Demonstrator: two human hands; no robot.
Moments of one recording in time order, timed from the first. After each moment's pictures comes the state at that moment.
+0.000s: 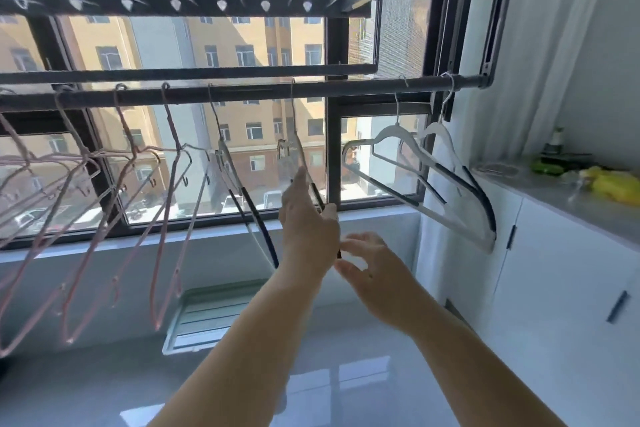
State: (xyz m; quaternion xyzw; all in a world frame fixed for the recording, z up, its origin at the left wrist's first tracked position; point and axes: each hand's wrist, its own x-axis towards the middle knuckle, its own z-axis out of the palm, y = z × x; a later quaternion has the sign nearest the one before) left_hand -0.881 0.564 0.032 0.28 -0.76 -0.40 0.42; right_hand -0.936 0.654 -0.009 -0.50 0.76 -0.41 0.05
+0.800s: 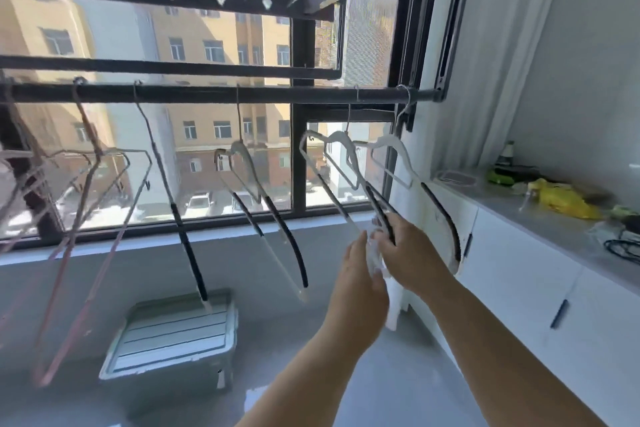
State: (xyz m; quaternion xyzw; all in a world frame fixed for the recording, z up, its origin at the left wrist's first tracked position) left_hand -0.959 0.629 -0.024 0.15 -0.81 -0.51 0.26; right_hand -1.058 0.673 -0.001 -0.36 0.85 -0.37 -0.07
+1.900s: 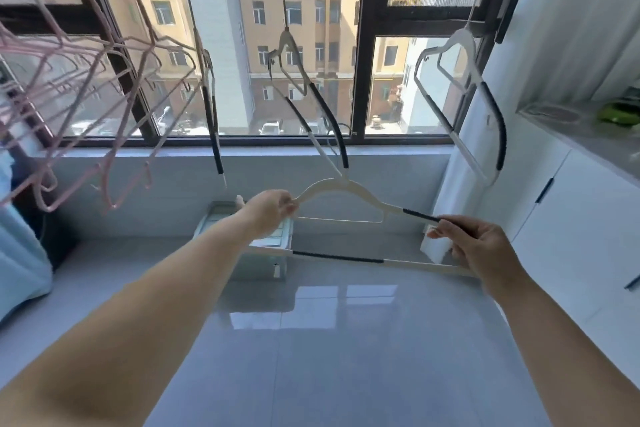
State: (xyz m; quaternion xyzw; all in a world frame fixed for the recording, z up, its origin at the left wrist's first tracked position) left_hand -0.888 0.507 -0.090 0.41 -0.87 -0.26 0.04; right_hand -1.093 0.752 -0.117 -0.31 0.69 -0.62 0.20
